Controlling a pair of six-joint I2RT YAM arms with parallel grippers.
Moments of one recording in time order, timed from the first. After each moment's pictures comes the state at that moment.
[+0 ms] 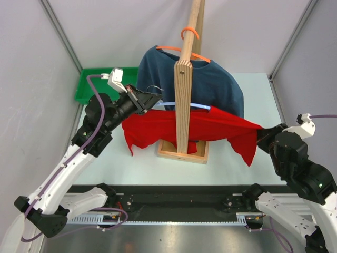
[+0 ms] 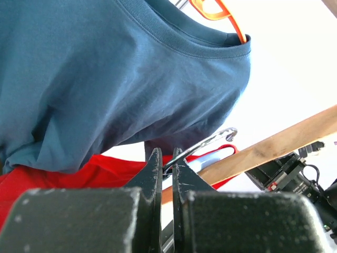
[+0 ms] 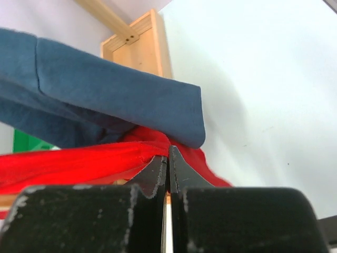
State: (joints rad) left arm -0.57 1.00 1.19 -0.15 0.16 -0.79; right arm 0.60 0.58 1.18 -1.00 0.67 0.83
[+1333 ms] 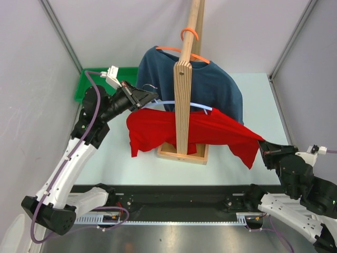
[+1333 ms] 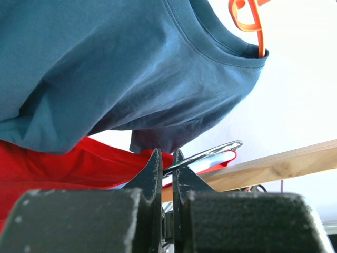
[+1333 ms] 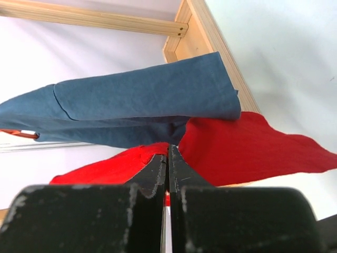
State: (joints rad) left arm -0.37 1.05 1.19 -0.16 0.43 -0.97; right arm 0.86 0.32 1.02 -1.16 0.86 1.63
